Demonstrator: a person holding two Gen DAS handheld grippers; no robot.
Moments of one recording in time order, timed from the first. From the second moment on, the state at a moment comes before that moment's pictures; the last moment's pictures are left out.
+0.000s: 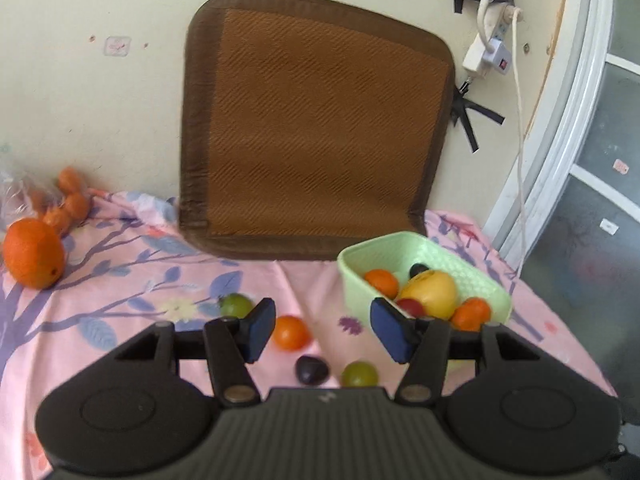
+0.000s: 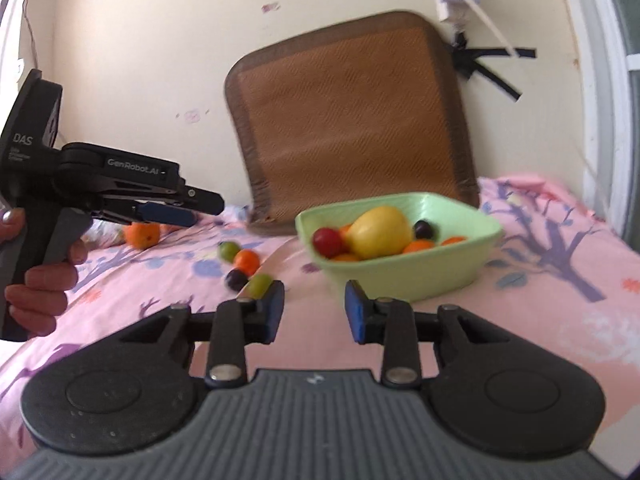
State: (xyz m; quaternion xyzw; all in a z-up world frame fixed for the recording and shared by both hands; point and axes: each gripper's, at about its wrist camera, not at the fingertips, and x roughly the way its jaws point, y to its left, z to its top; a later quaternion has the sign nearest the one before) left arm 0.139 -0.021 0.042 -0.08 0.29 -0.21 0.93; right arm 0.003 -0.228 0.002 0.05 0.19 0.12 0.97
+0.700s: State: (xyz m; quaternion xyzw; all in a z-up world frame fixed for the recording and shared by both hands) left arm 0.174 -0.023 -0.008 -0.14 0.38 -0.22 0.88; right arm 0.094 -0.154 -0.009 -0.03 0.28 0.13 0.95
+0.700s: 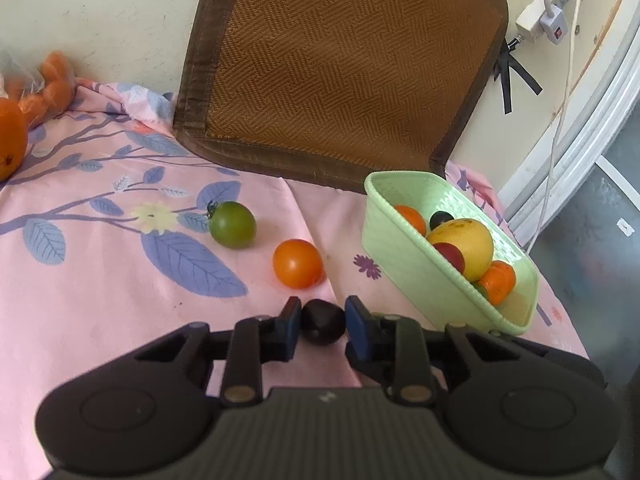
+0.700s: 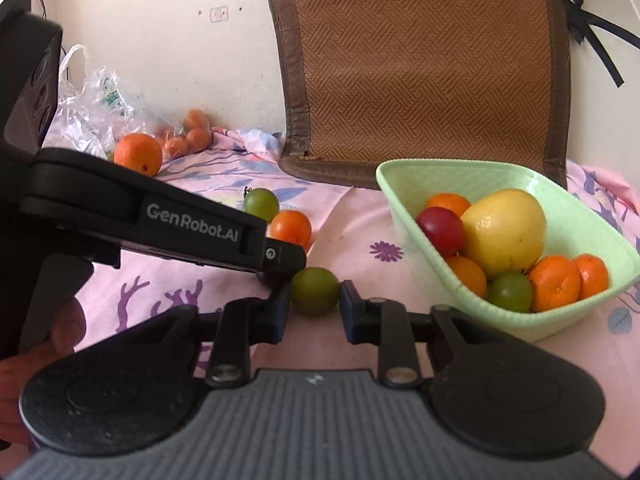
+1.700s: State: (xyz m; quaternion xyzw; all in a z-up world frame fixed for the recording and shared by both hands) left arm -0.005 -0.024 -0.002 0.02 0.31 -0.21 0.93; right arm -0.057 -0.188 -0.017 0.01 0.26 0.13 0.96
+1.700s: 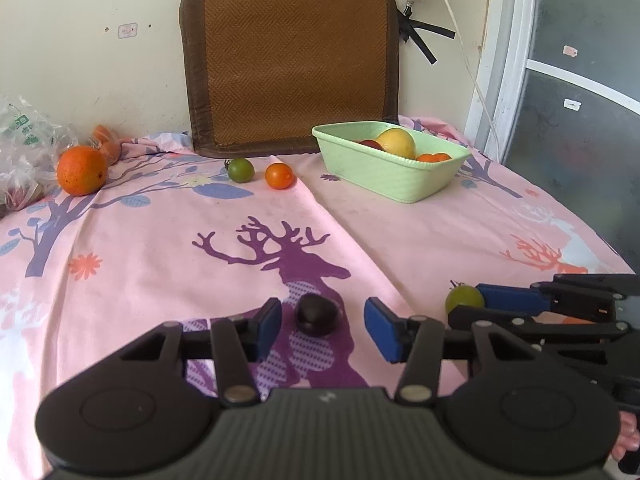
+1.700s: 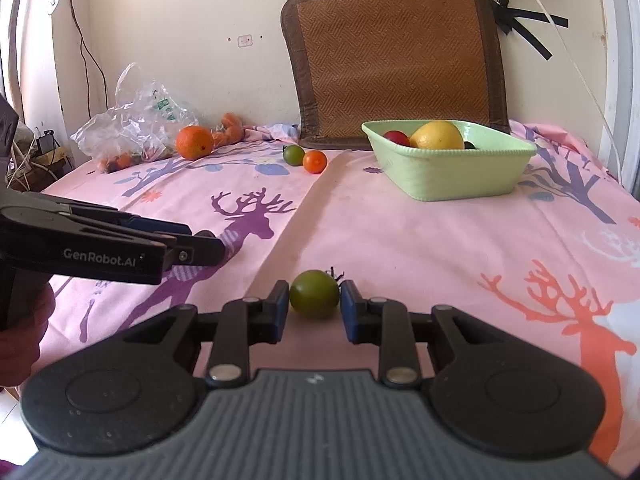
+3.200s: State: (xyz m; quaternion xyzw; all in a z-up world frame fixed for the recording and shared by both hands) left arm 0.190 -0.003 0.069 -0.09 0.29 -0.17 0.94; right arm 0.035 -0.258 0.037 0.07 0.11 0.08 0.99
